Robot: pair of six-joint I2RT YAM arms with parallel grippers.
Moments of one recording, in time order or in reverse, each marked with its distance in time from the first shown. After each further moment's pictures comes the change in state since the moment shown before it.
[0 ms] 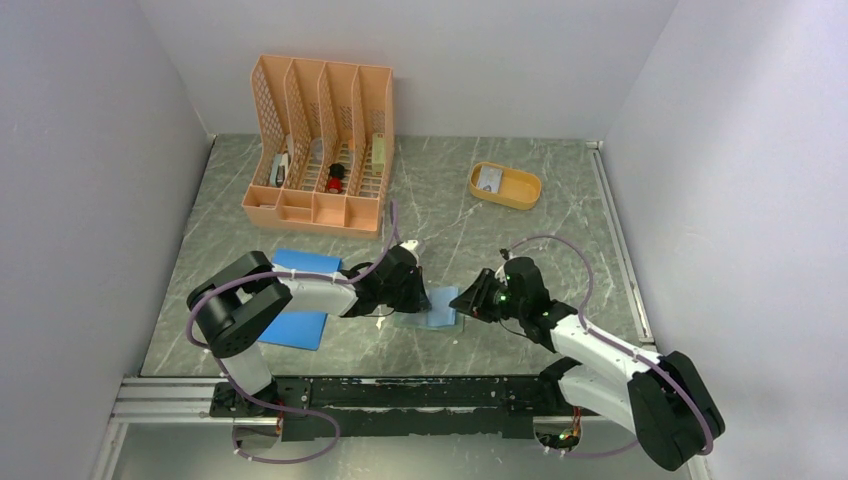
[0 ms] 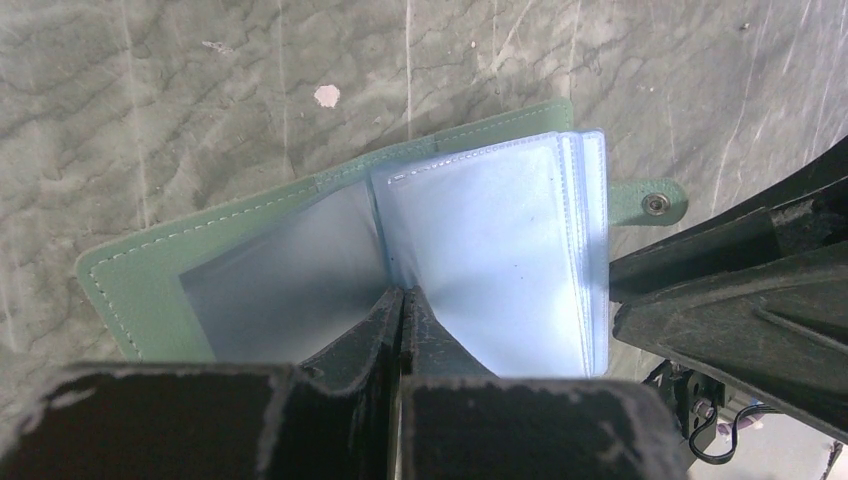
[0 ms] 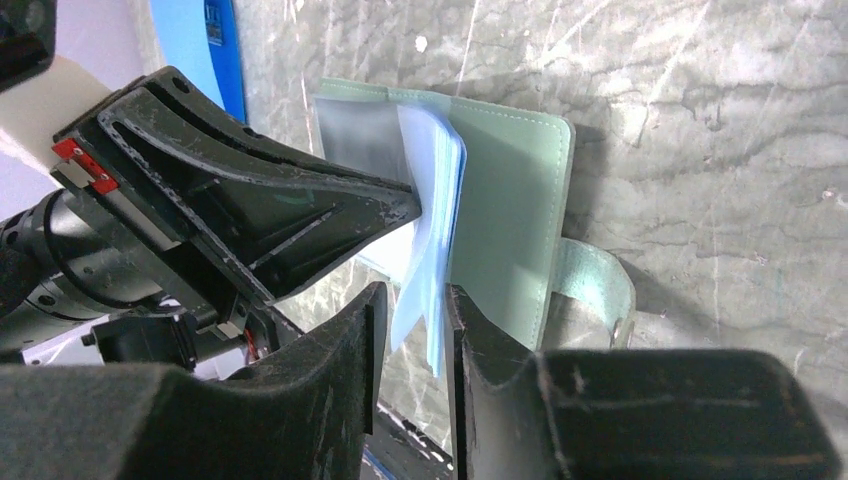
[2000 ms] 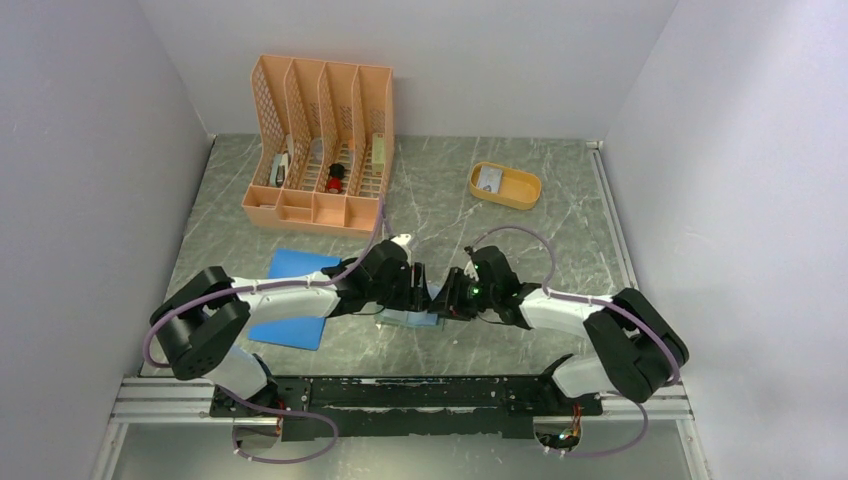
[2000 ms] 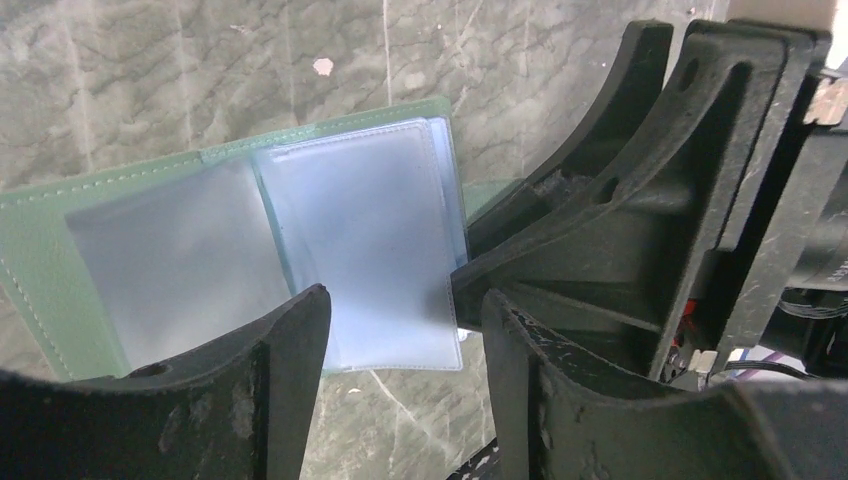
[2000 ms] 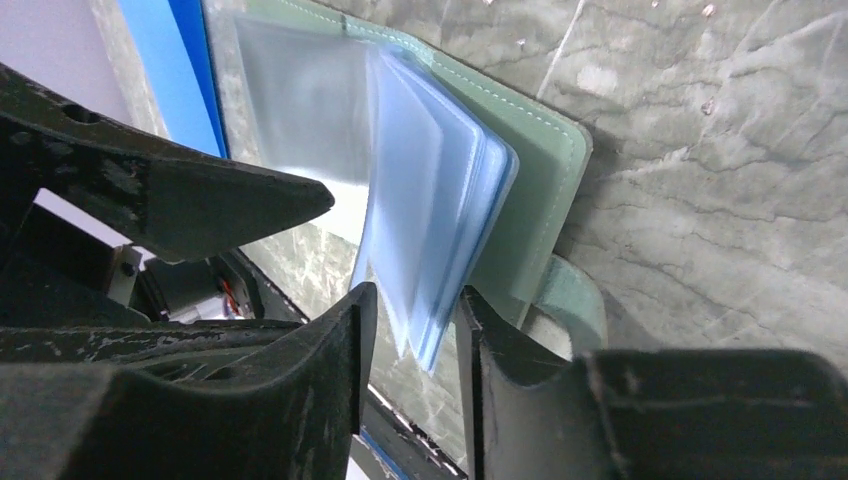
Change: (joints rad) left arm 0.000 -0.187 0.000 -0.170 -0.008 0.034; right arm 0.116 0.342 0.144 0.097 -0.085 -0.029
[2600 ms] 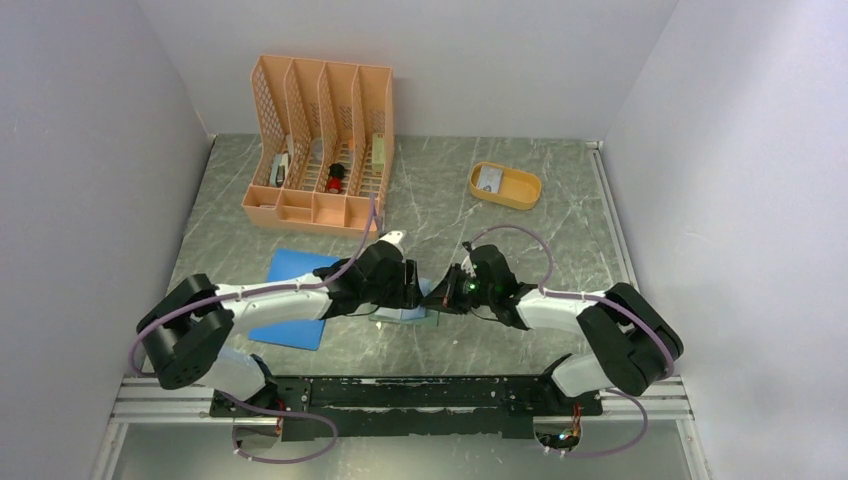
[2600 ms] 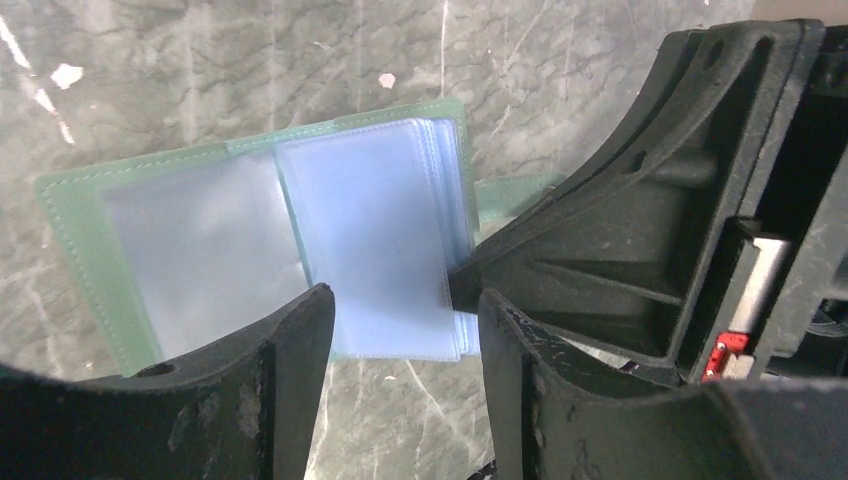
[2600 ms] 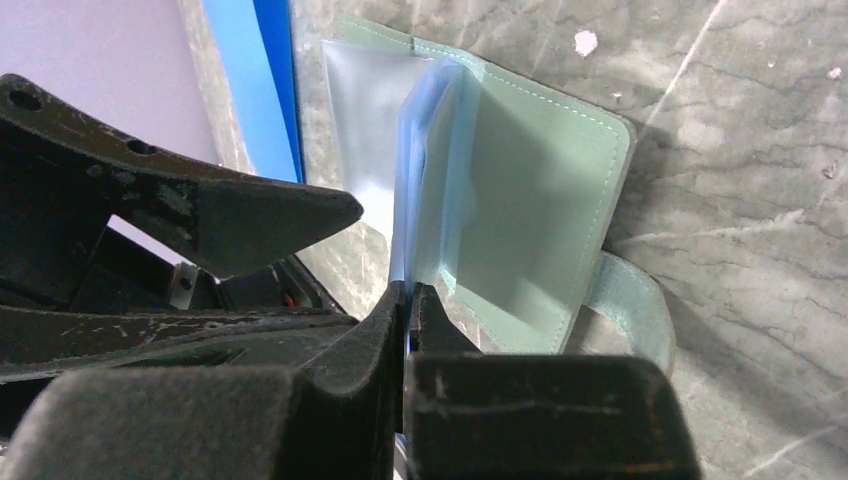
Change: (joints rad) left arm 0.000 -0.058 -0.004 -0.073 -0.102 0.005; right arm 0.024 0.051 -0.004 0.163 -0.009 0.114
